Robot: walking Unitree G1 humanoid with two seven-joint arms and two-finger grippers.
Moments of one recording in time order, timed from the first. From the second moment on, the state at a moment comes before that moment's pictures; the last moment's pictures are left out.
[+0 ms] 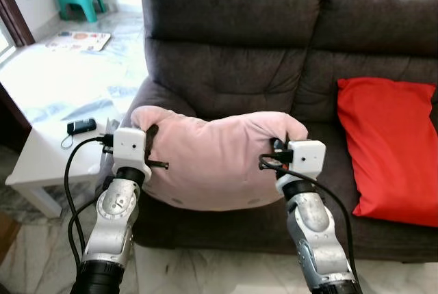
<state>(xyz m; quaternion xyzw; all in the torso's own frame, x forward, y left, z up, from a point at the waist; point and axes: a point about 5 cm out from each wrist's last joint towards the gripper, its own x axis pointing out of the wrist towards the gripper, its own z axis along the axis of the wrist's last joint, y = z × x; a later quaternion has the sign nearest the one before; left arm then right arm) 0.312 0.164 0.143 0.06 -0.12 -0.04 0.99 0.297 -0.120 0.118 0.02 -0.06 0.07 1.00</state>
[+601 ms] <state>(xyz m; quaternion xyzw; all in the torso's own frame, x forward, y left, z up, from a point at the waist) 0.314 0.153 0.145 0.05 -0.12 -0.05 0.99 0.294 -0.123 0.114 0.01 -0.05 0.08 1.00</state>
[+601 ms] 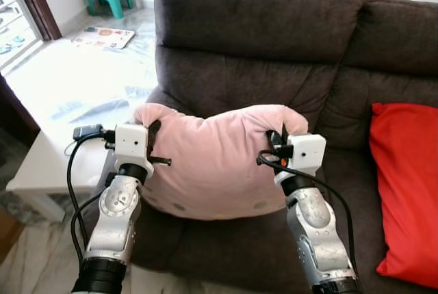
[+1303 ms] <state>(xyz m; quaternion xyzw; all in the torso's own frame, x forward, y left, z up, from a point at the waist) 0.315 0.142 0.142 0.02 -0.10 -0.09 0.99 0.299 -0.131 0.105 -0.01 -0.01 0.05 1.00</state>
